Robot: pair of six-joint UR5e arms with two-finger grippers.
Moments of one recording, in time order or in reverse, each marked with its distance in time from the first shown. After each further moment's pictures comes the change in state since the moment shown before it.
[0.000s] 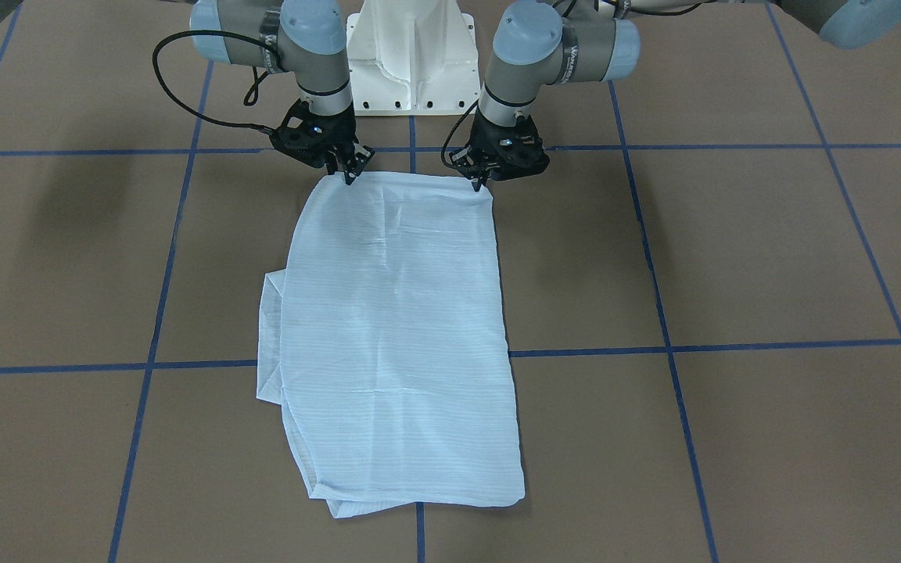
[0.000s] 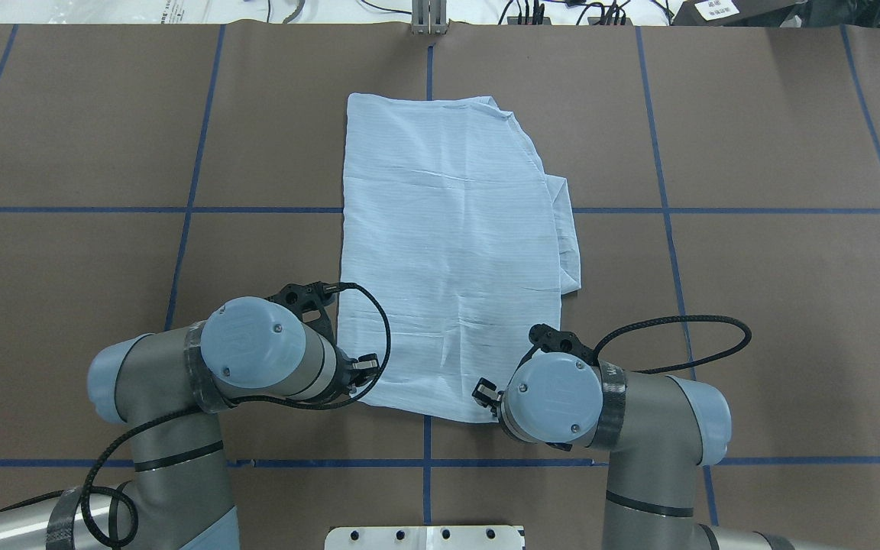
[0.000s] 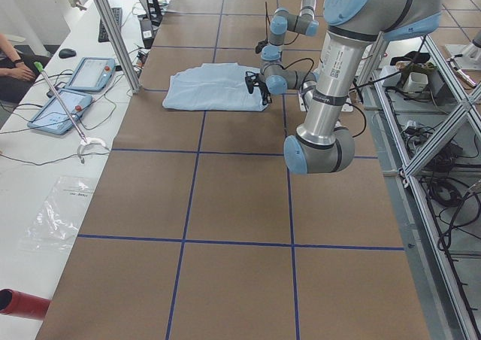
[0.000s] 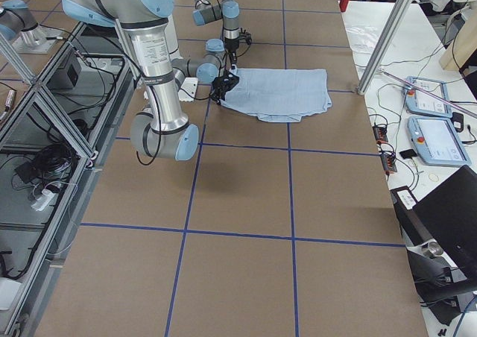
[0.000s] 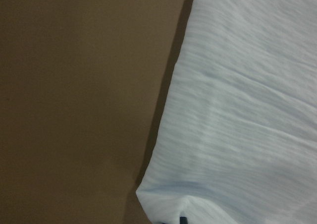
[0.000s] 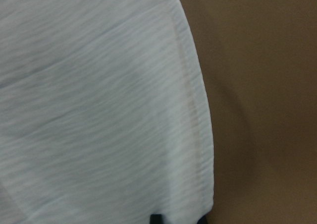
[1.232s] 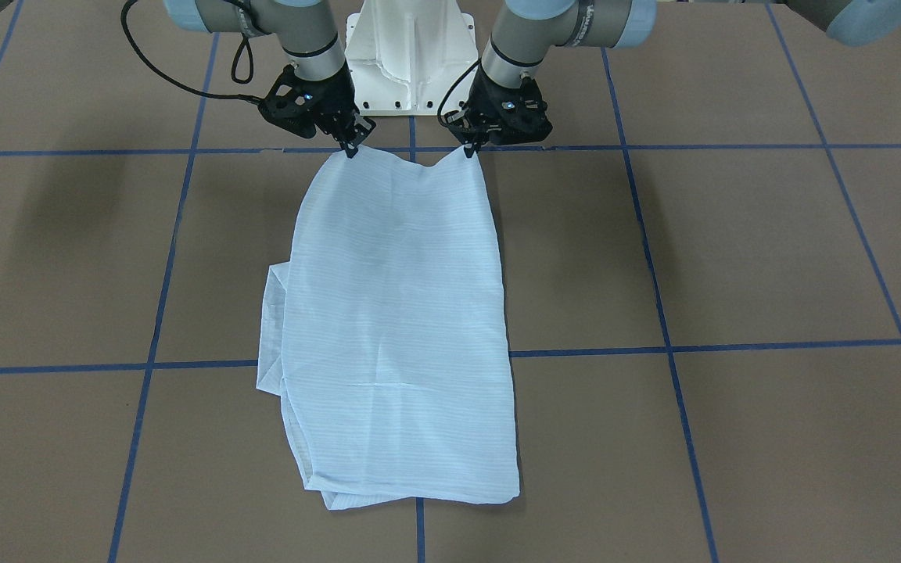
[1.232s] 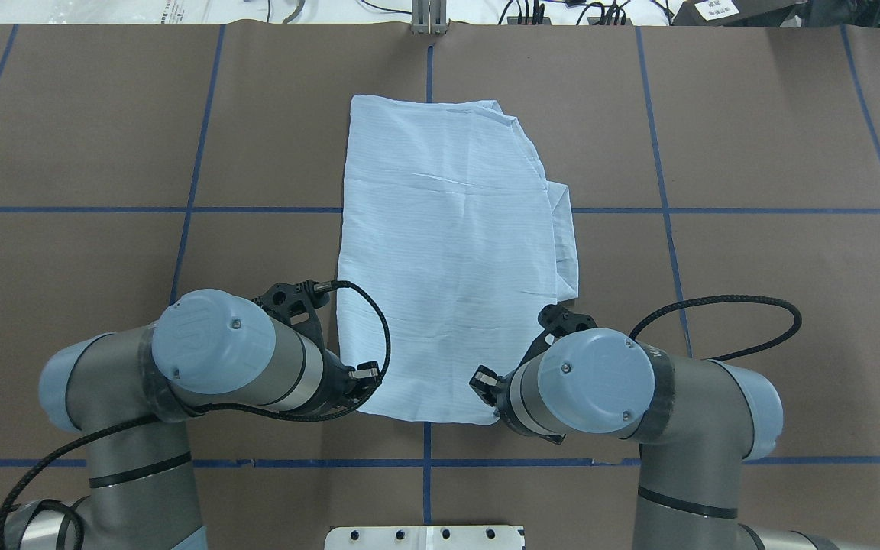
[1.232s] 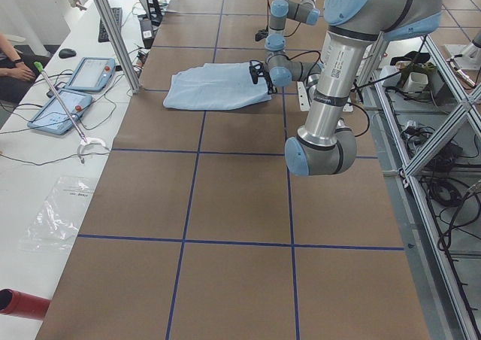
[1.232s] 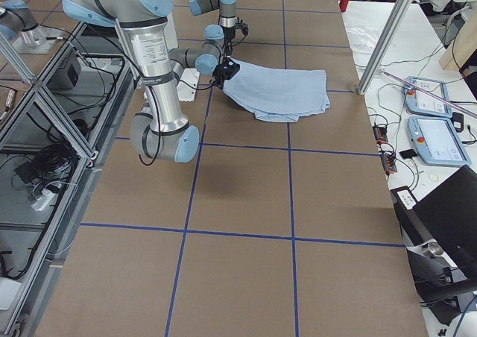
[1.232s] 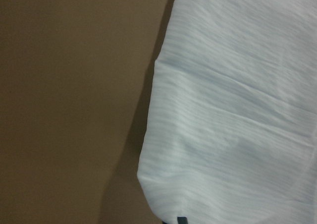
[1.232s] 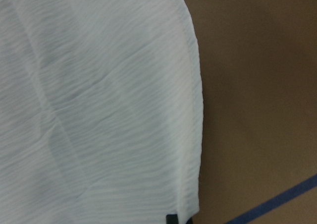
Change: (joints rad) left arm 0.002 0.022 -0.186 0.075 -0.084 -0.011; right arm 0.027 -0.021 0.173 0.010 0.066 0.054
